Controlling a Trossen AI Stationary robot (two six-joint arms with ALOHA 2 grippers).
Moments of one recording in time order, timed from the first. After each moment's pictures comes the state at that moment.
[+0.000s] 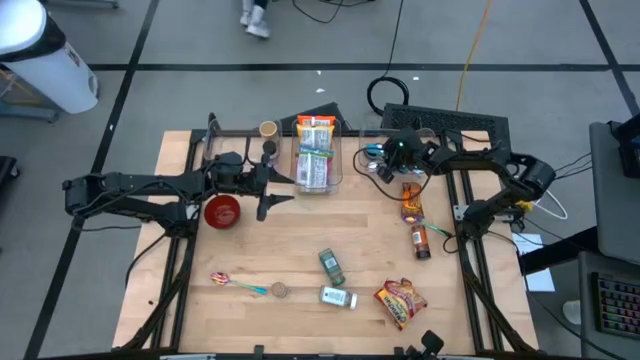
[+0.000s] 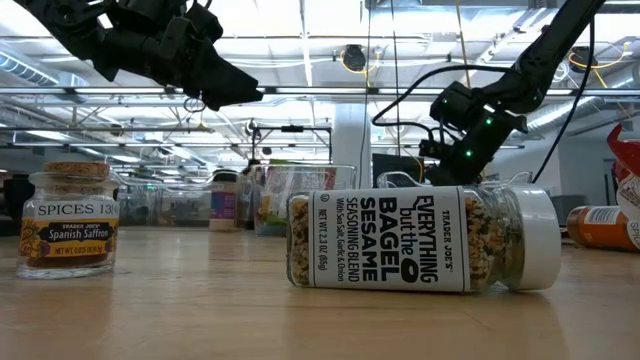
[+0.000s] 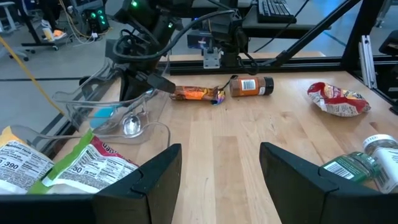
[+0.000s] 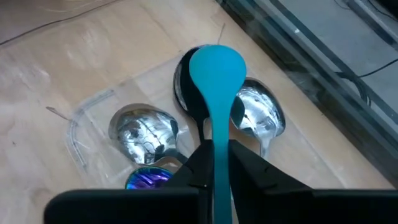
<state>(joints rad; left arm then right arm) 0.30 1.09 0.52 0.33 0.29 0.12 -0.75 1.50 0.62 0.08 0.07 -0.14</state>
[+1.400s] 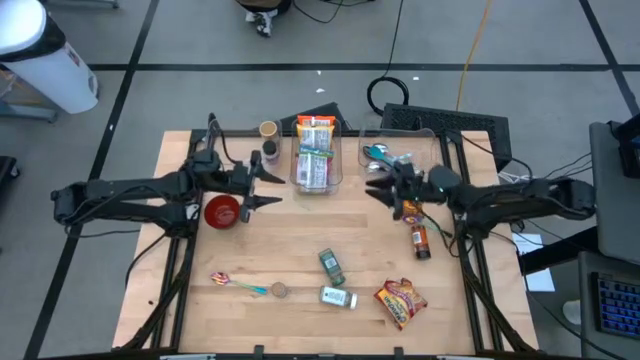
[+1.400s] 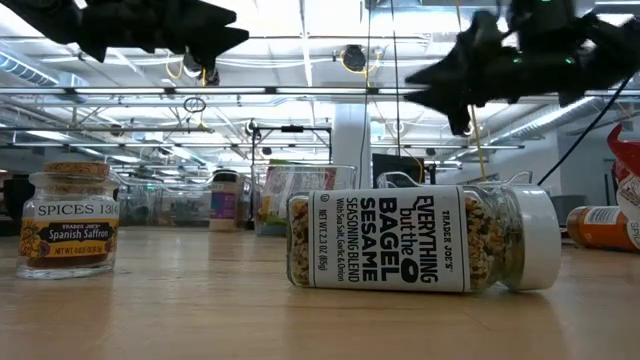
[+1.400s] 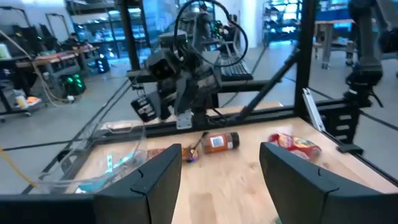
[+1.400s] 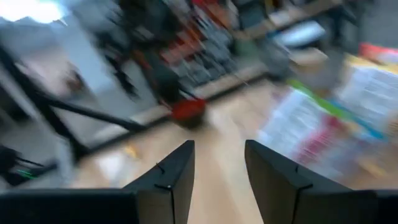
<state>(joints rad) 0.30 0.91 0.51 0.37 0.45 0.13 -0.27 1.04 0.30 0.75 -0.16 0.37</state>
